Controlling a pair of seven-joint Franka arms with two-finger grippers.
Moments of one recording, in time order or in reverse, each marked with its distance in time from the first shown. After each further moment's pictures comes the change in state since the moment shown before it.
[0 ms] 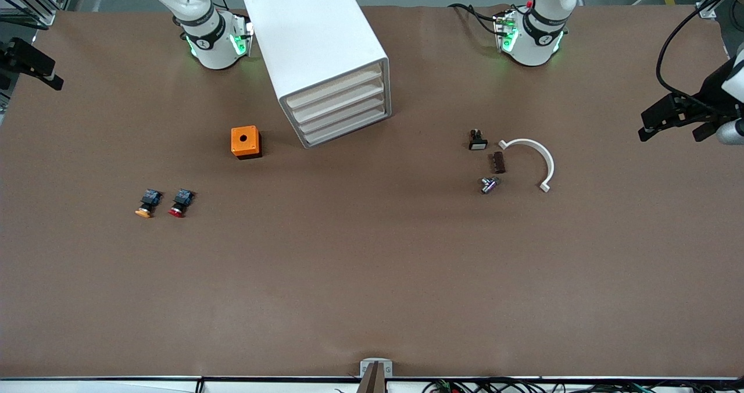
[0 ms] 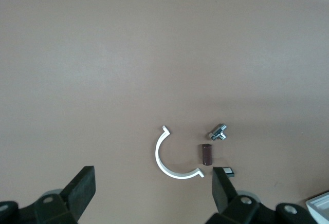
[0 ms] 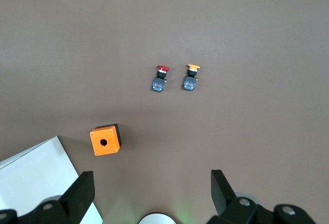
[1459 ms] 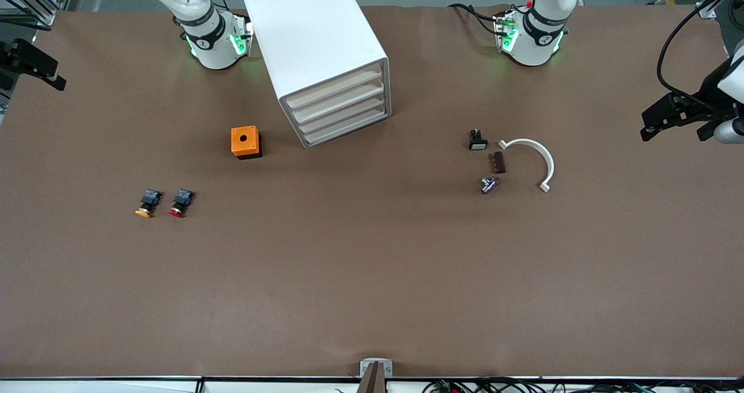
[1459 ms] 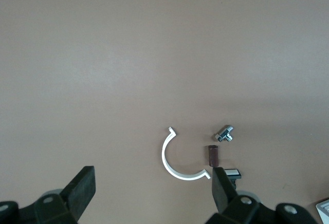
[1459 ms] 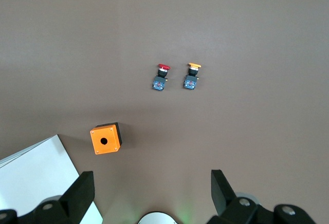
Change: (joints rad) left arm -0.077 0.000 0.075 0.007 0.020 -0.001 -0.003; right arm 0.000 0.002 0.005 -0.003 0.000 -0.001 0.000
